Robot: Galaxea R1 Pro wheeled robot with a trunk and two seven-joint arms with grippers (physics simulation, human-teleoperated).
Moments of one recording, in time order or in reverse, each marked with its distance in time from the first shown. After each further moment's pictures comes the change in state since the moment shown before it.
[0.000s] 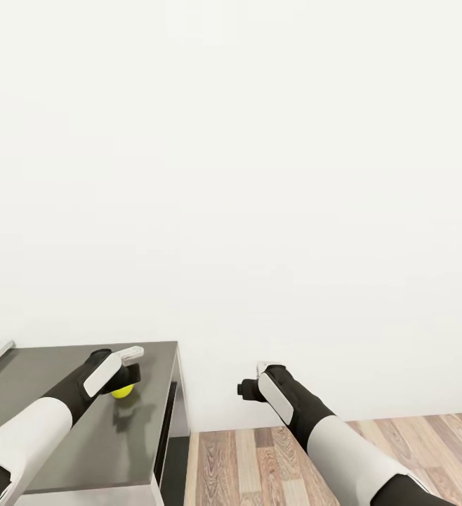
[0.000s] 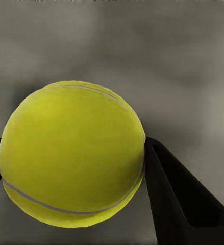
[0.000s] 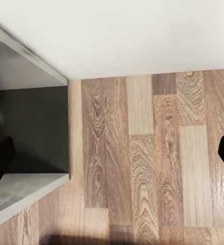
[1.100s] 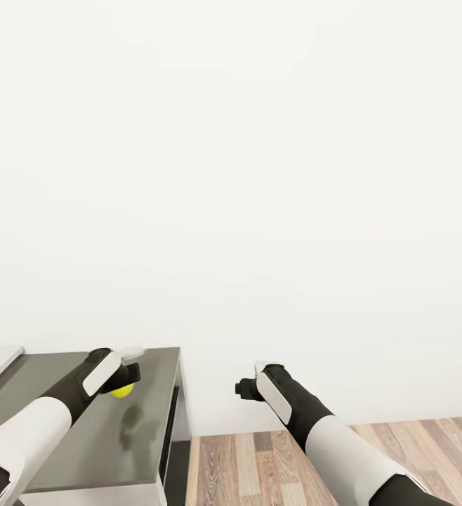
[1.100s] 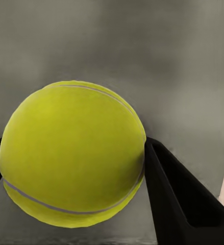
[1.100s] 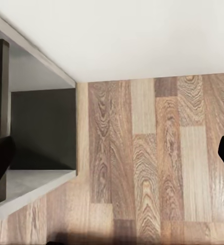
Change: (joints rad) left arm 0.000 0.003 0.009 -0.010 0.004 0.016 0.001; right arm 0.000 0.007 0.000 -0.006 -0.001 0.001 -0.001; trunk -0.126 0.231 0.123
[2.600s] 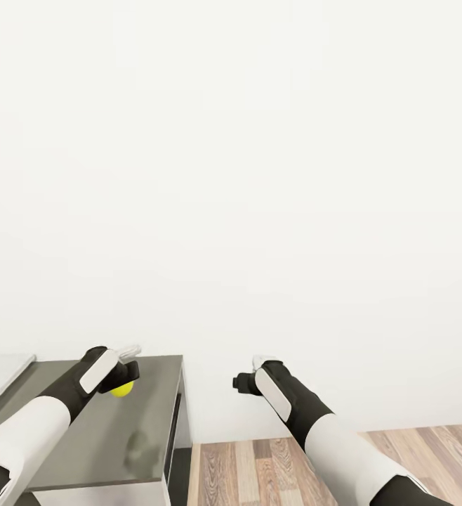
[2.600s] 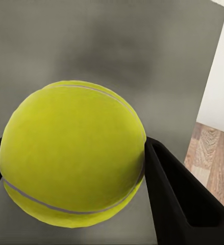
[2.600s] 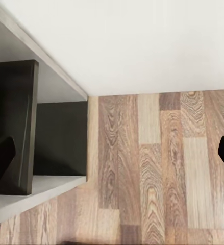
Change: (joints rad) left arm 0.000 -0.002 0.064 -0.001 0.000 0.014 0.000; right arm 0.000 0.001 -0.001 -0.046 -0.001 0.001 0.000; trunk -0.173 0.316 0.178
